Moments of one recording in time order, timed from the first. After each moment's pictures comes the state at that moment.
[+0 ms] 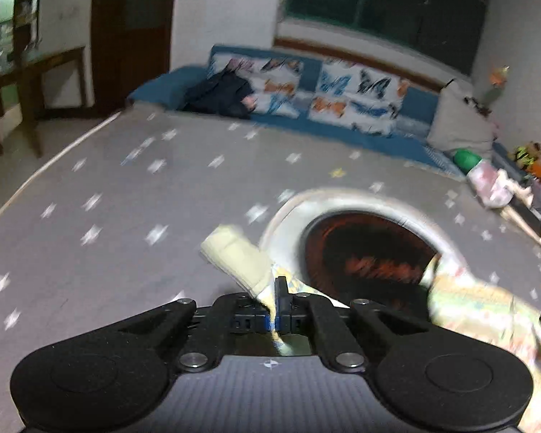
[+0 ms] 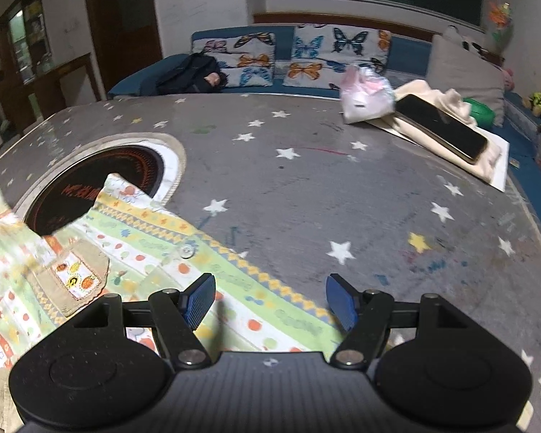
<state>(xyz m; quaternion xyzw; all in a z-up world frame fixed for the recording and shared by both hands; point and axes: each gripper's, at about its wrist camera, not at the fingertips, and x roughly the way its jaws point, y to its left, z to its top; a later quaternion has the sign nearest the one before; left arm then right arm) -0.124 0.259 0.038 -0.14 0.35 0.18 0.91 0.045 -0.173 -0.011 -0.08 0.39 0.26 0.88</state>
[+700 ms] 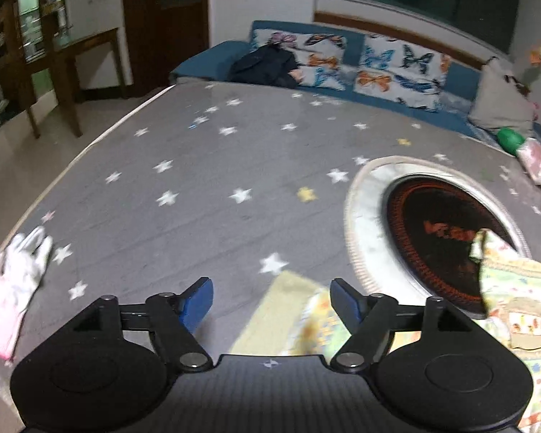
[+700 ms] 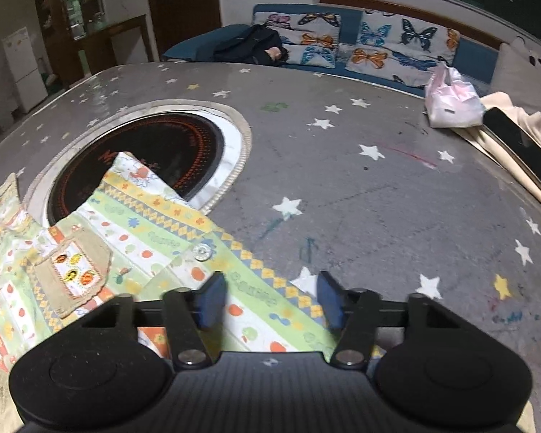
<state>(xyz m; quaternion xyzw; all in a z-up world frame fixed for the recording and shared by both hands) -0.139 0.285 0.033 -0.12 0.39 0.23 0.89 0.061 -0.118 -0.027 -0.13 0.40 0.35 0.84</state>
